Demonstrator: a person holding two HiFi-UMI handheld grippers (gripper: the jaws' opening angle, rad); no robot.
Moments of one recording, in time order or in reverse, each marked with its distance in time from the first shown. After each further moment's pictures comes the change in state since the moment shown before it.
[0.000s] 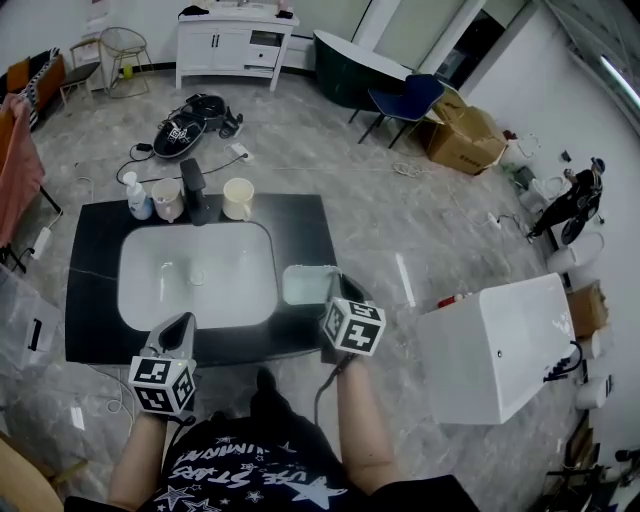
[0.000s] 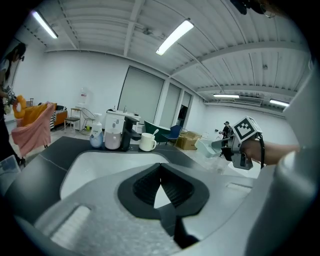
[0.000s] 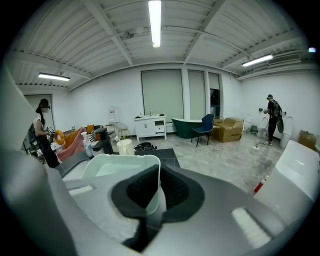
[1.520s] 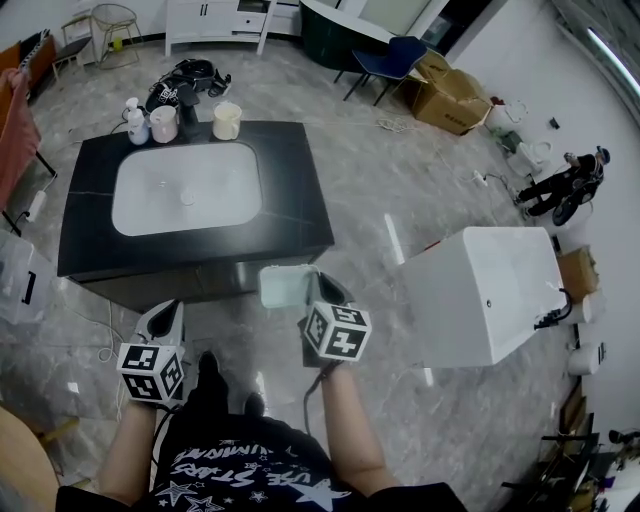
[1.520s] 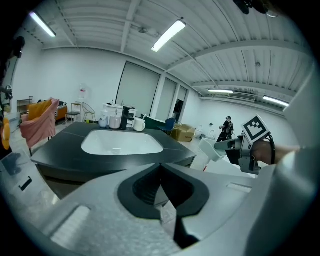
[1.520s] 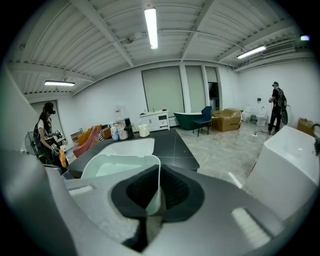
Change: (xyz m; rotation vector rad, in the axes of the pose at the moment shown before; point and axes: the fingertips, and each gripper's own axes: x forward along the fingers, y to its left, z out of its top) left arm -0.157 -0.085 -0.115 0.015 0.068 -0.027; right arm -0.205 0.017 -0.147 0.057 0.039 0.057
